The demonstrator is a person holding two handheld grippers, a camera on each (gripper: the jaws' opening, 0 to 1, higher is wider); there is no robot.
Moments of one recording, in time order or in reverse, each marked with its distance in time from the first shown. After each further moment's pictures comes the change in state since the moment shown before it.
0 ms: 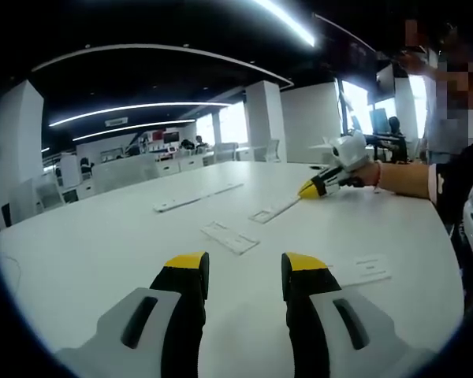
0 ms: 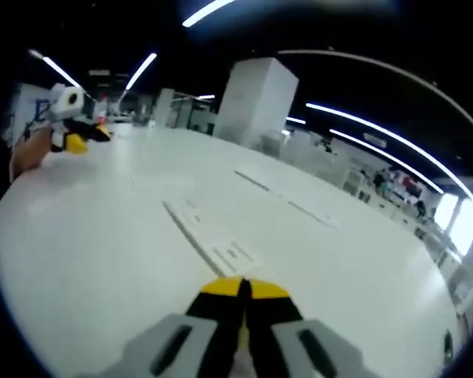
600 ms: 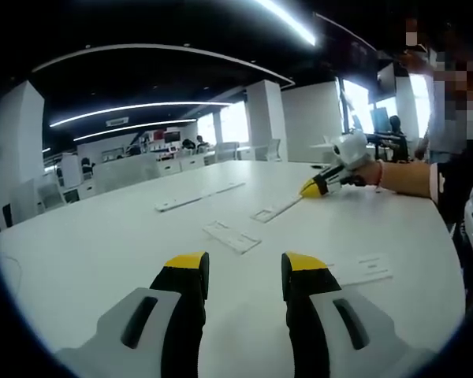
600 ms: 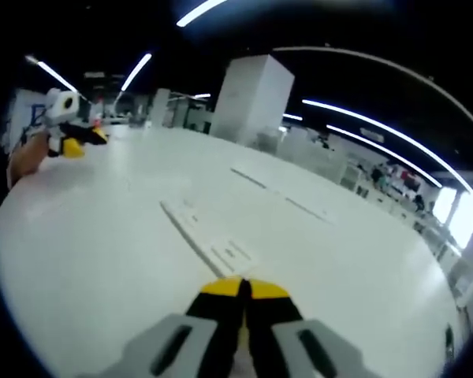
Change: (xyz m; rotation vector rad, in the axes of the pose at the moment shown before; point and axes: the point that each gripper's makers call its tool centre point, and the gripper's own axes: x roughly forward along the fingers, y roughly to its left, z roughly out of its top) left arm 0.000 0.005 0.000 0.005 0.002 0.011; right arm 0.000 -0.007 -0.002 0.033 0.030 -0.021
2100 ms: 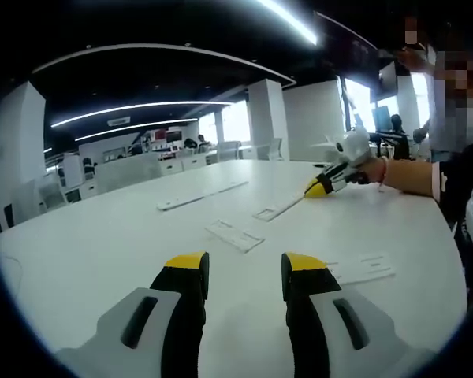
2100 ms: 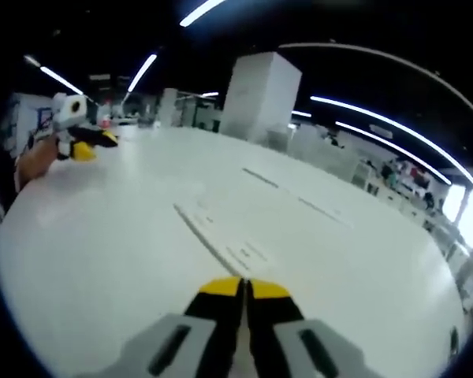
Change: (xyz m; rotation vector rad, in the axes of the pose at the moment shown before) left arm 0.000 0.002 -0.003 0.001 0.006 0.009; right arm 0.001 0.016 0.001 -0.003 0.003 0.074
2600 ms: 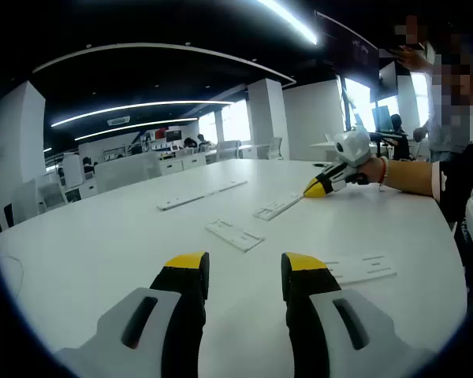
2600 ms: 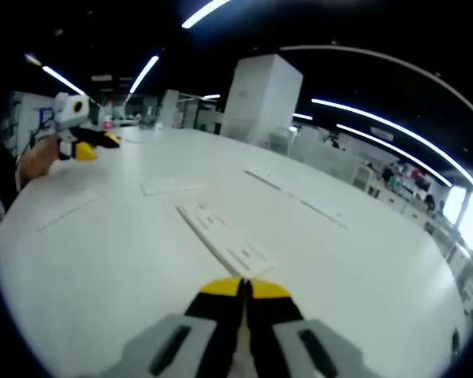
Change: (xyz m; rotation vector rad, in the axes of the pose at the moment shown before) left arm -0.005 0.001 -0.002 0.000 0.001 0.000; right arm 0.003 0.005 0.003 -0.006 -0.014 0.002
